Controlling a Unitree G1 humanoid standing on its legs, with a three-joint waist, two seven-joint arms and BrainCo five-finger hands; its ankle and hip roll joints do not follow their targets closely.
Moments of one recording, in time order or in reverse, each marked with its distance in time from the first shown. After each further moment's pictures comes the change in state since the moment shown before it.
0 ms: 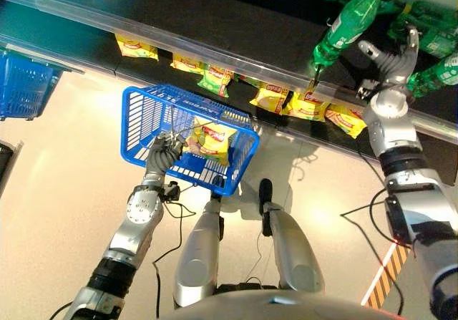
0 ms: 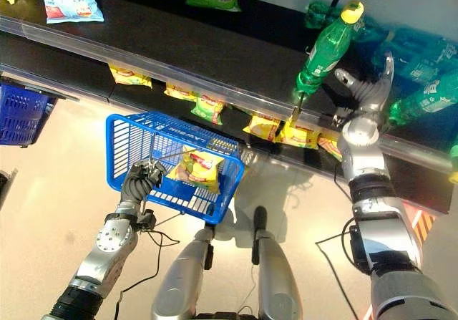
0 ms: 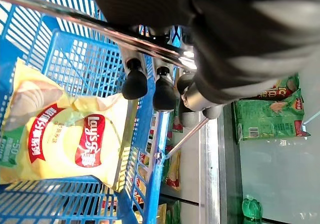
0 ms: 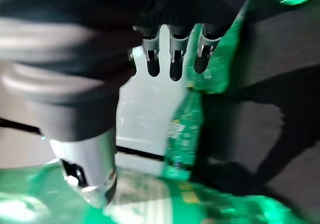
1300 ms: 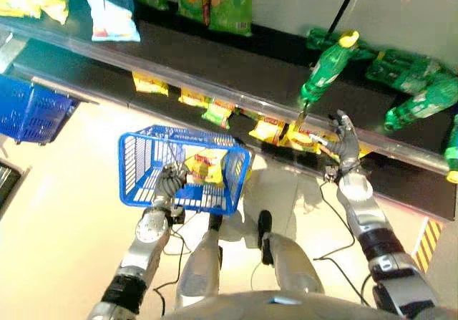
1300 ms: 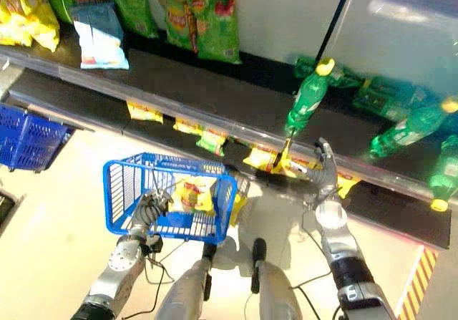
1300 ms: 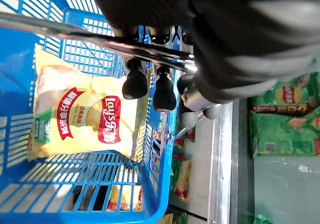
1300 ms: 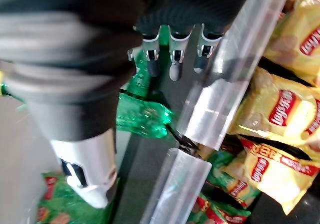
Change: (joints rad) left arm 0.005 -0.080 0.002 0.128 0.001 0.019 -0.022; right arm 0.552 0.212 -0.004 -0.298 -0.190 -0.033 0.139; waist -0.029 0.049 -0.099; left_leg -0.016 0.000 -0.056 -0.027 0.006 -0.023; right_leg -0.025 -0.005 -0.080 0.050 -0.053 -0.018
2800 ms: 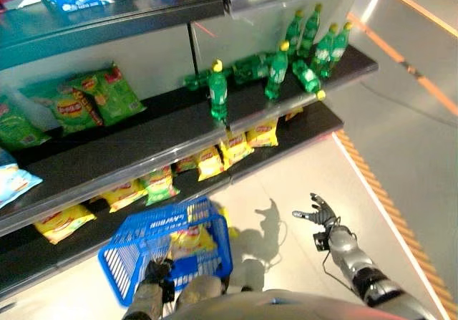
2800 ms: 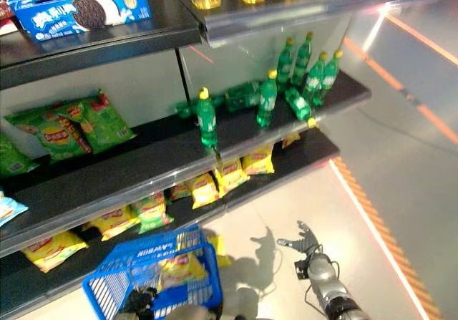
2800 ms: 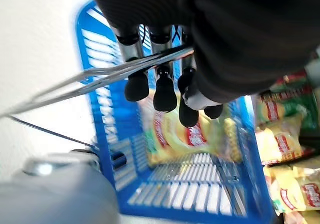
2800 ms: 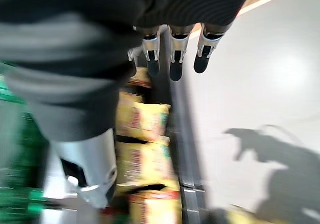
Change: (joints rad) left arm 0.012 -0.179 0.185 0.943 0.145 0.029 -0.028; right arm 0.266 0.067 0.163 0.225 -0.056 0.036 0.193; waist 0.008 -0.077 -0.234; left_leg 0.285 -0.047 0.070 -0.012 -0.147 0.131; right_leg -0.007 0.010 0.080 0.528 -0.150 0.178
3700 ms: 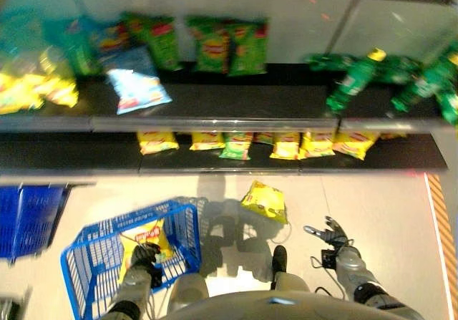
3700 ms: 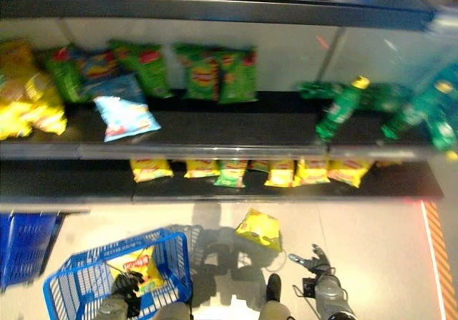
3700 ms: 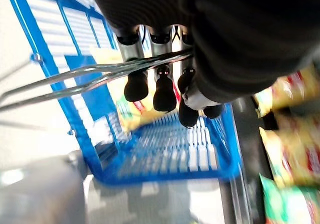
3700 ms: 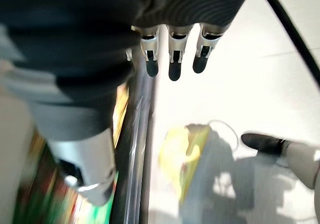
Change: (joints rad) left arm -0.001 -0.003 -0.036 -0.008 0.011 0.003 0.042; right arm 0.094 -0.007 -0.207 0.427 0.064 0.030 -0.027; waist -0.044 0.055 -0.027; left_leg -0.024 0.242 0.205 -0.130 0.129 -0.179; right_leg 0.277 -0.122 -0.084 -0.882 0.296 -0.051
